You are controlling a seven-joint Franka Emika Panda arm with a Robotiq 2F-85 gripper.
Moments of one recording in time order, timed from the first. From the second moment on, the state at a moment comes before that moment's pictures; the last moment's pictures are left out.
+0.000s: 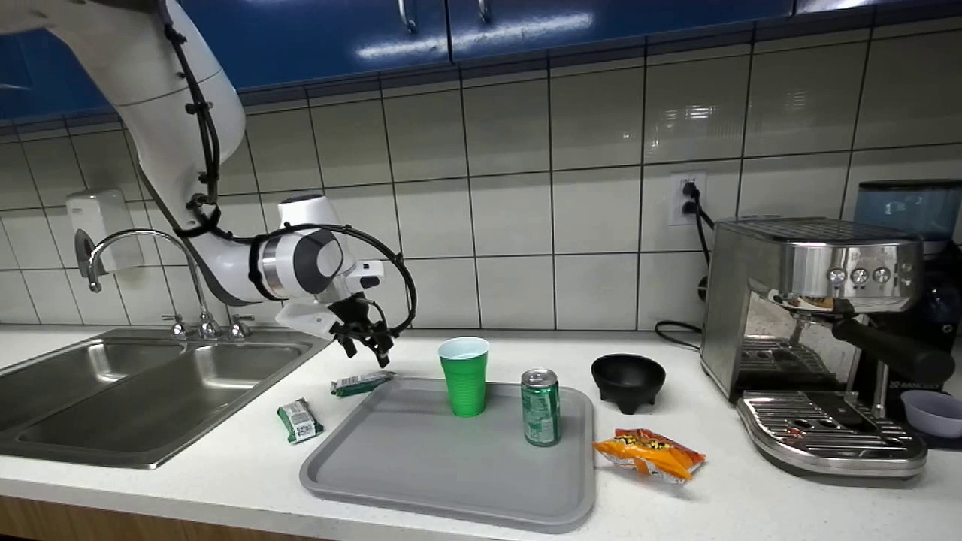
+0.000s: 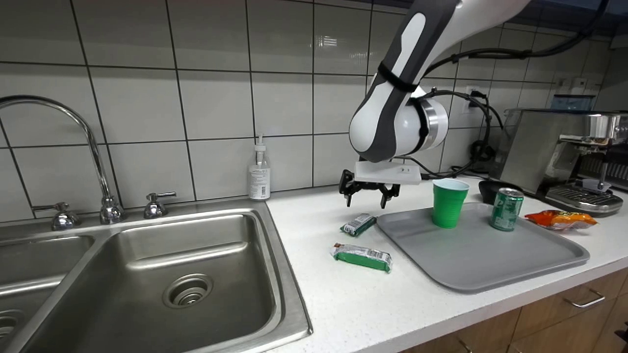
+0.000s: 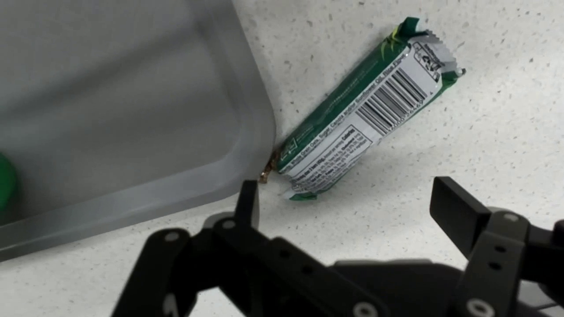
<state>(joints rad) 0.33 0.59 -0.21 -2.06 0.06 2.92 0.39</state>
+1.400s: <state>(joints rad) 0.42 0.74 -0.26 -1.93 0.06 2.92 0.63</state>
